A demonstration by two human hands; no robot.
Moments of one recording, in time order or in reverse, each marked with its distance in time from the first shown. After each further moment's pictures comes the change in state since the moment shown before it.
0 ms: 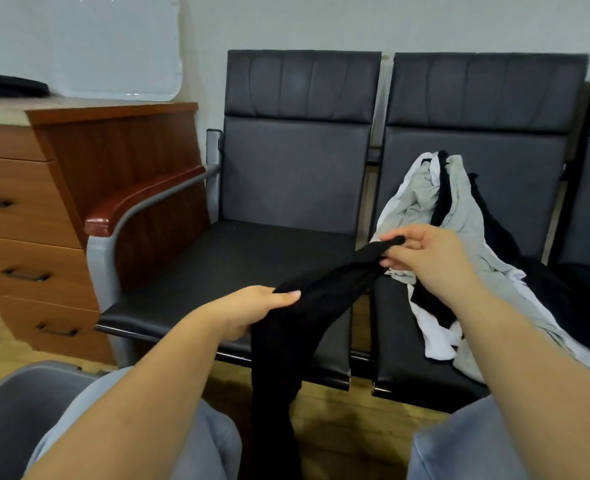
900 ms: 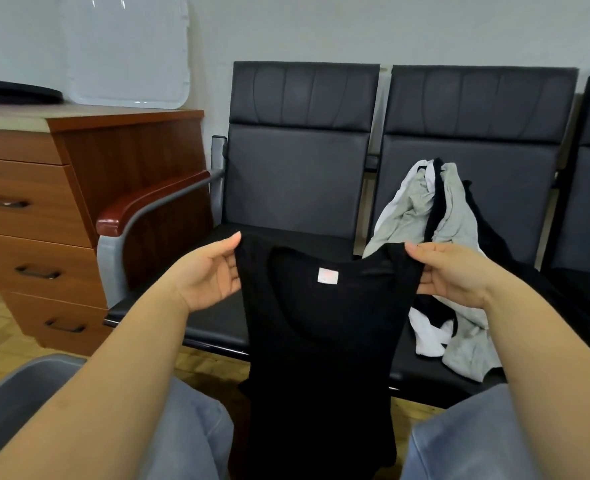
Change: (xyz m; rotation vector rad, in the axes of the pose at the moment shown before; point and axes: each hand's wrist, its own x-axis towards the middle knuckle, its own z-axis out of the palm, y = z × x) left_hand -0.049 0.022 -0.029 -0.601 0.057 0.327; right_hand -0.006 0.000 -0.051 0.147 -0.330 0.315
